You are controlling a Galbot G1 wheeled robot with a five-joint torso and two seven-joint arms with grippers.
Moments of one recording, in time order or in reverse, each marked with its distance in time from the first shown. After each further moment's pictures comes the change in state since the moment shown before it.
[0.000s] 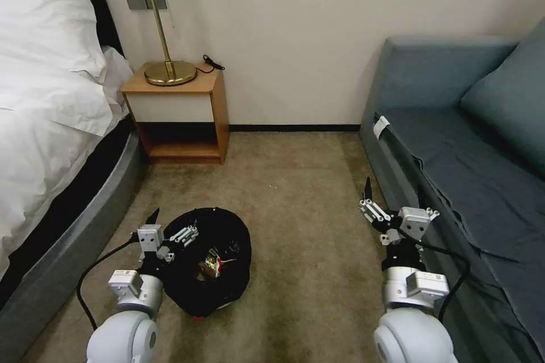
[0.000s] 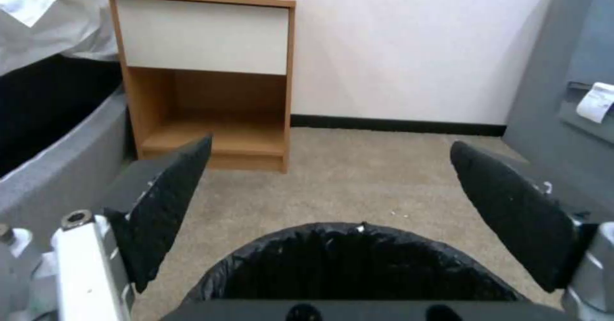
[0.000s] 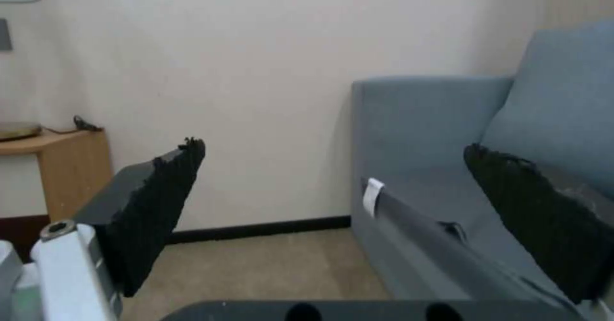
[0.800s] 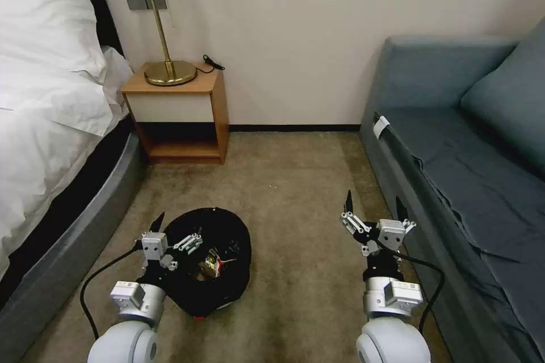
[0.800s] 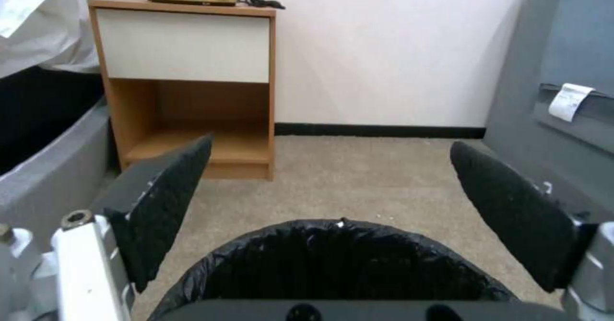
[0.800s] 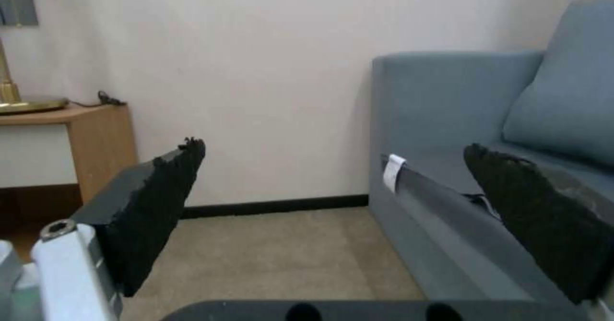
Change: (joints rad) left arm 0.040 0.010 0.011 0.015 0.004 -0.090 0.042; right arm -0.026 0.064 -0.039 -0.056 -0.046 0.026 -0.044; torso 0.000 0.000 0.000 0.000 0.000
